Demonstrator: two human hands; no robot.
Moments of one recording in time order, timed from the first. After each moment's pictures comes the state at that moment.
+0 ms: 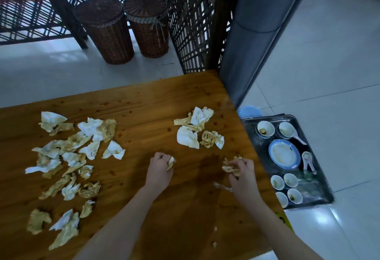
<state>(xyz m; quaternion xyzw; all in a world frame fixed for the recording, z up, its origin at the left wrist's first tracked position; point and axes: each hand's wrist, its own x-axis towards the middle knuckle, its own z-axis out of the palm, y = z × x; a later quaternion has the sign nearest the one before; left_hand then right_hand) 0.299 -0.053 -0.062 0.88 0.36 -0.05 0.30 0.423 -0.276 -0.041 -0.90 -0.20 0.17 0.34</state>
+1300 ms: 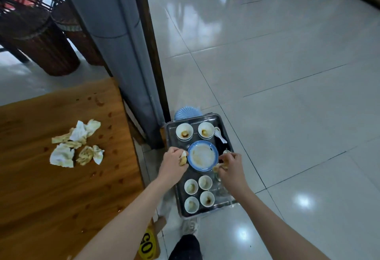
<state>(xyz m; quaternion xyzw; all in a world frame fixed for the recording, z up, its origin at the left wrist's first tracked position) 0.603 -0.380 -0.052 0.88 0.26 -0.05 0.39 0.684 -0.563 -0.050 -0.89 -0.12 0.20 0.38</state>
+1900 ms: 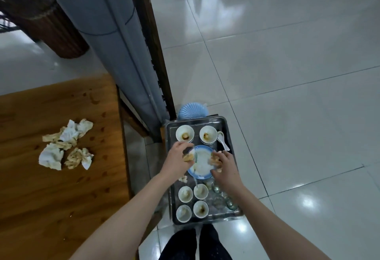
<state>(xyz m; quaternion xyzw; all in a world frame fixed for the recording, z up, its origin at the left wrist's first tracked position) 0.683 -0.376 -0.069 0.84 0.30 -0.05 0.45 0.764 -0.544 -0.081 -0.87 -0.18 0.31 0.33</state>
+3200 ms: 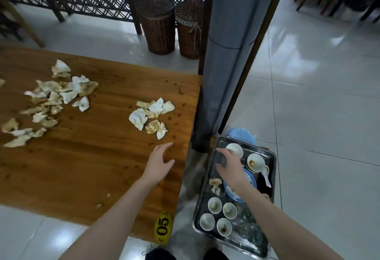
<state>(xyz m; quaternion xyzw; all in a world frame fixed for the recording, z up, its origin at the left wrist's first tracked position) 0.472 -0.300 -0.025 0.72 0.53 0.10 0.44 0.688 -0.420 -0.031 -0.81 -0.42 0.30 0.26</state>
